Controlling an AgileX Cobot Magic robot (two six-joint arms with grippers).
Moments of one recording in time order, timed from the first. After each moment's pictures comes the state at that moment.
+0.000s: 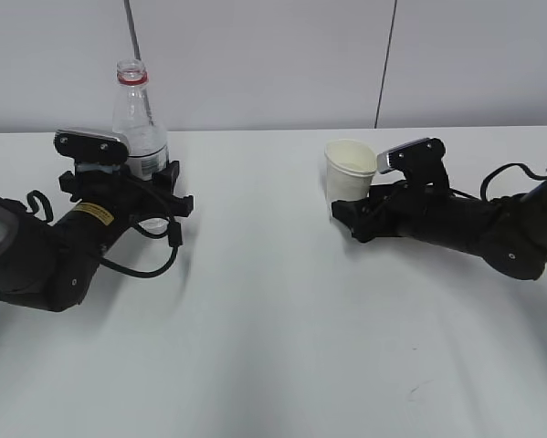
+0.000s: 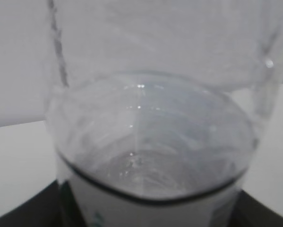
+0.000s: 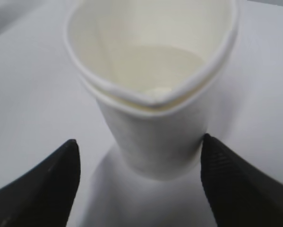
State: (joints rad) left arm -0.34 2.23 -0.94 -0.07 -1.12 0.06; right arm 0.09 2.23 -1.06 -0.61 -0.73 0.35
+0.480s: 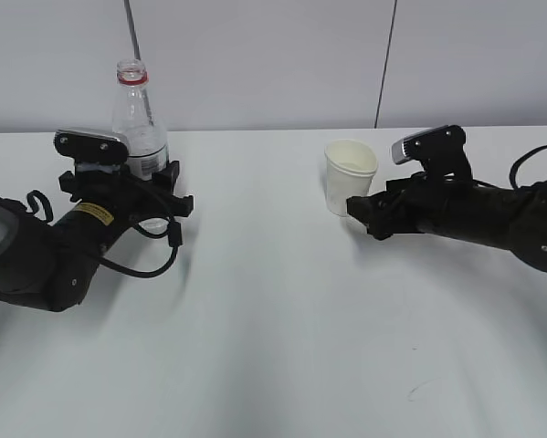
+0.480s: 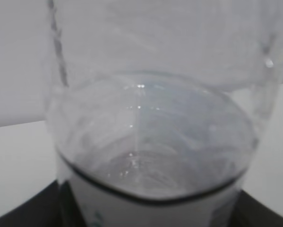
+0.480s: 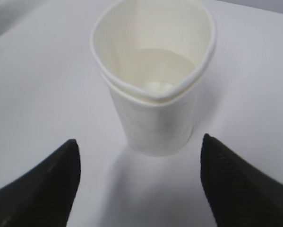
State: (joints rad) left arm -0.34 2.23 -0.94 -0.07 -1.12 0.06; right arm 0.08 2.08 -0.95 -0.61 -0.64 0.35
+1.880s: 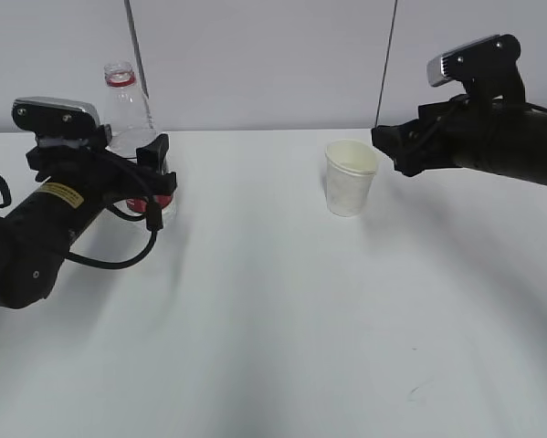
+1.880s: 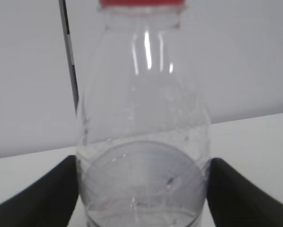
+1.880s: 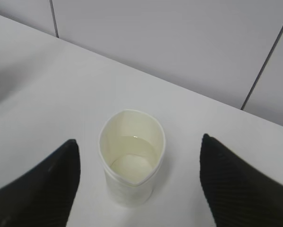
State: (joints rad) left arm -0.35 2.04 -0.79 -0.08 -1.14 0.06; right arm 0.08 1.76 -0.90 -0.63 -0.50 0.35
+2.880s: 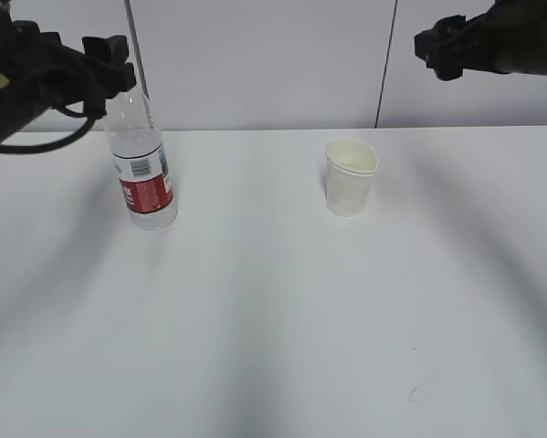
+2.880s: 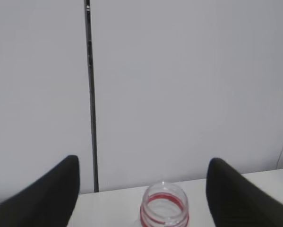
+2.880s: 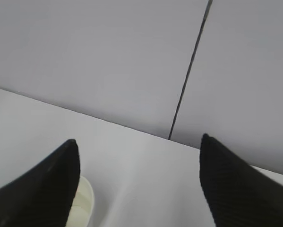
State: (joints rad) left arm -0.34 1.63 -0.83 -0.17 -0.70 0.12; right arm 0.08 1.63 -1.11 -0.63 -0.15 0.46
